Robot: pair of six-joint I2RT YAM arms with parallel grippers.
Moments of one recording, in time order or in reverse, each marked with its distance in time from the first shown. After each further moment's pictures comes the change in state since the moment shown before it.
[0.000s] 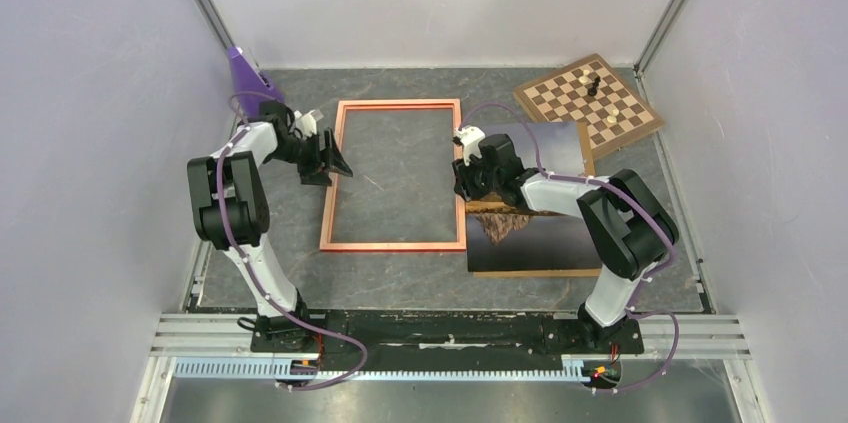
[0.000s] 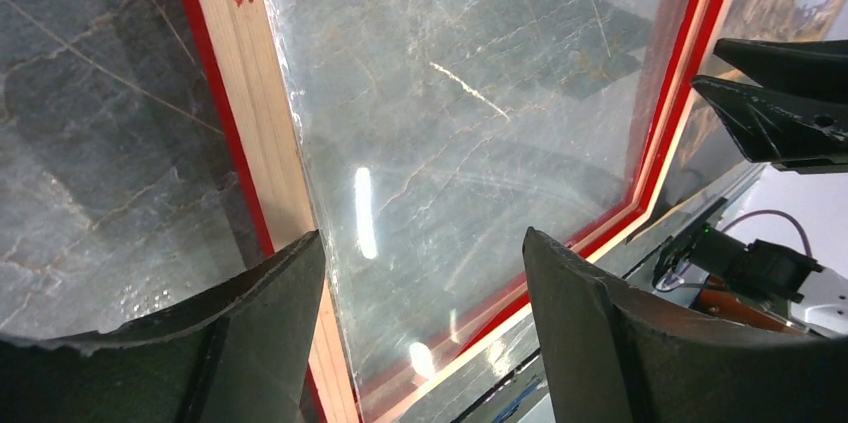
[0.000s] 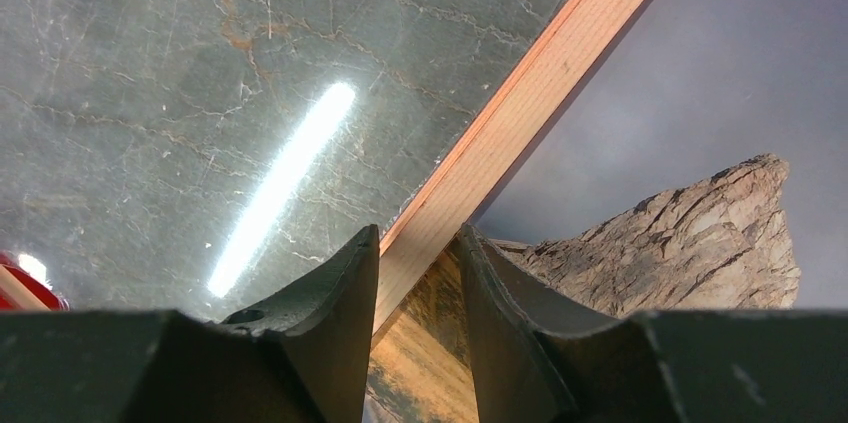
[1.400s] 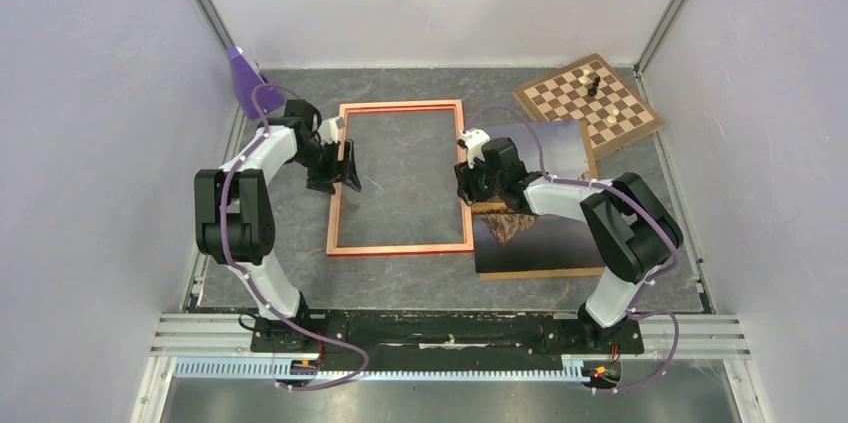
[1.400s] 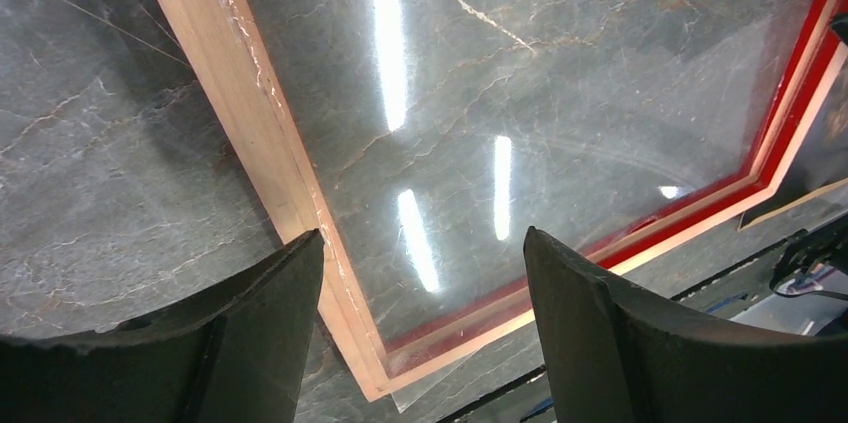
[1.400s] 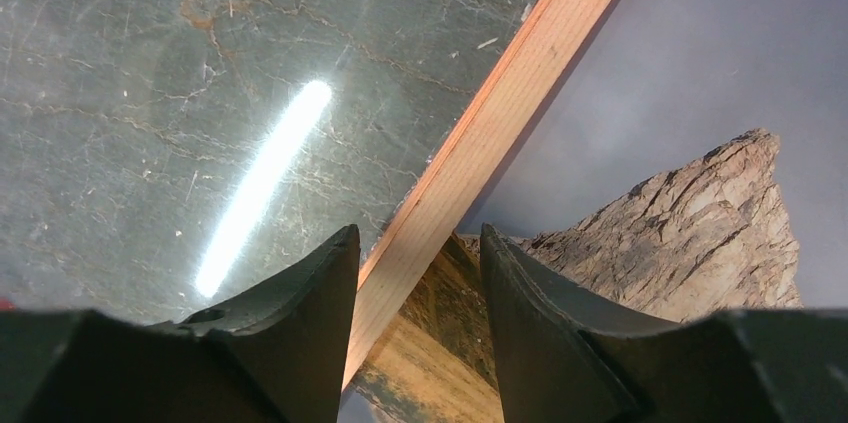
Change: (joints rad) left arm -0.171 -0.139 -0.066 -0.054 -0.269 -0.003; right arm 0.000 -0.027 -0.041 0.007 0.050 0.008
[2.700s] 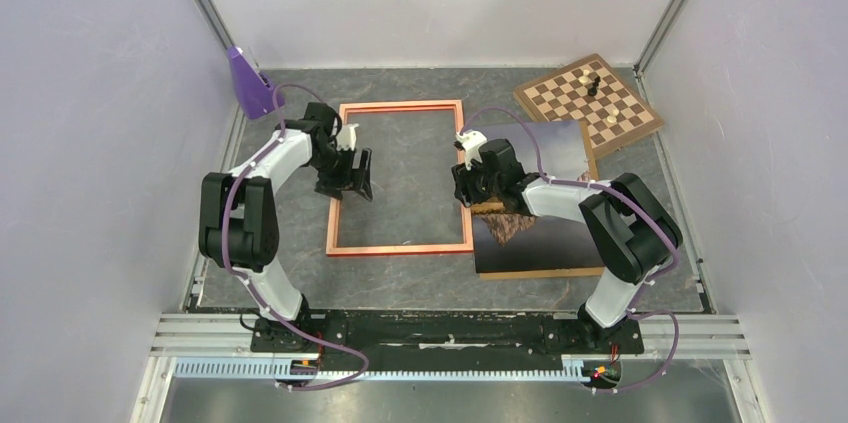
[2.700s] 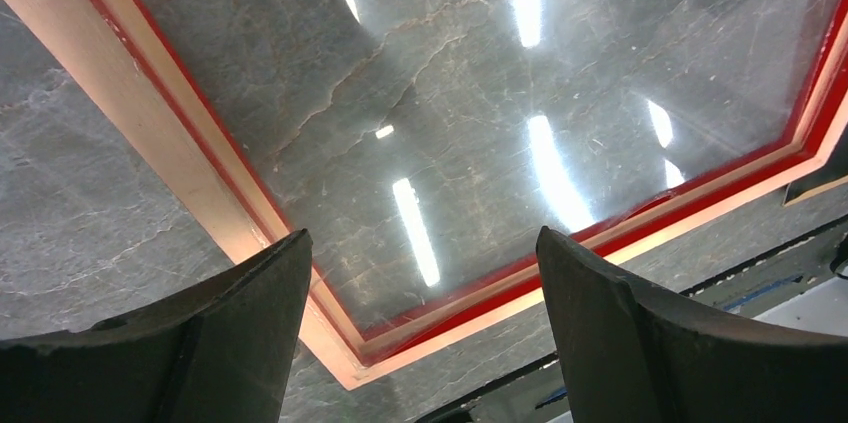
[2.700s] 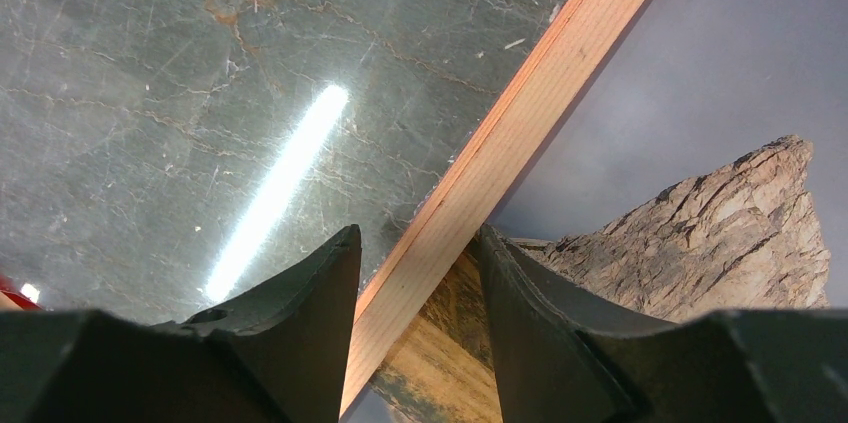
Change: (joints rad) left arm -0.119 -0.037 -0.020 -0.021 -0.089 0.000; right arm 0.018 0.000 0.000 0.001 -0.007 0.003
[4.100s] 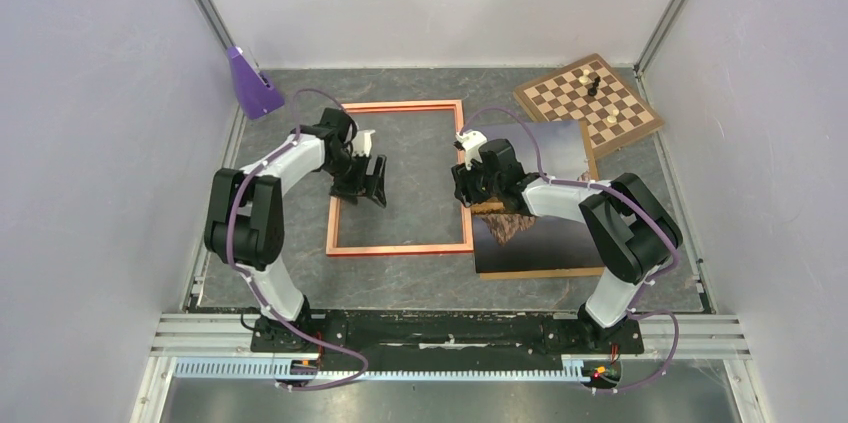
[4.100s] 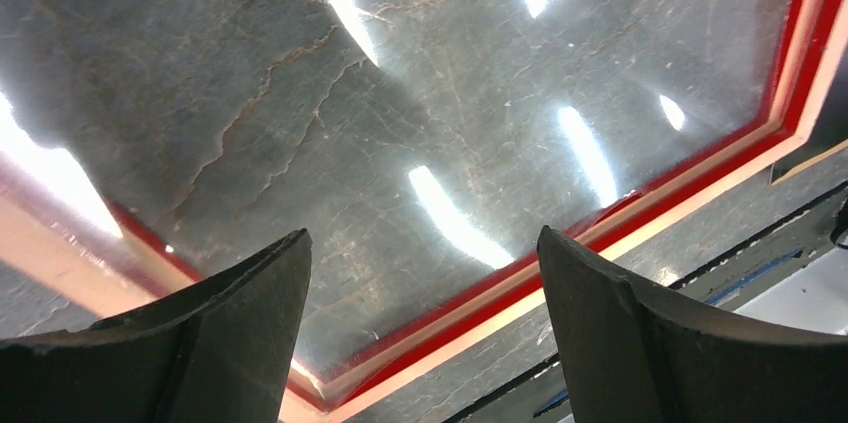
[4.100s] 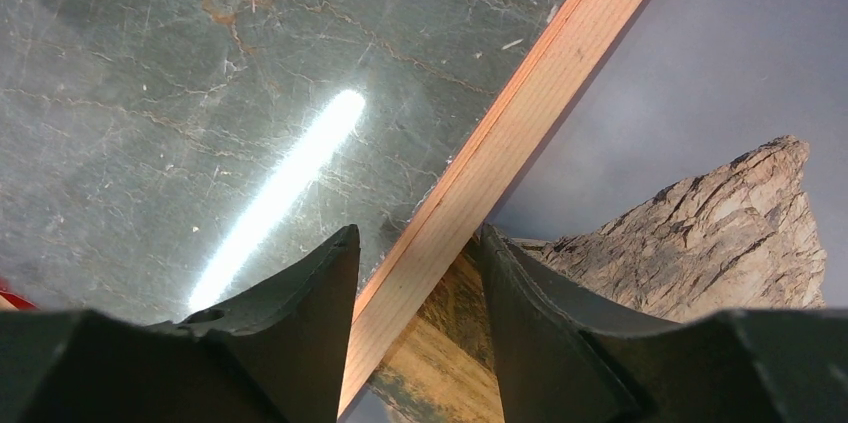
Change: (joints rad) left arm -0.076 0.036 -0.047 0.071 0.057 0.001; right arm 0.000 0.000 0.000 0.000 0.003 -0.003
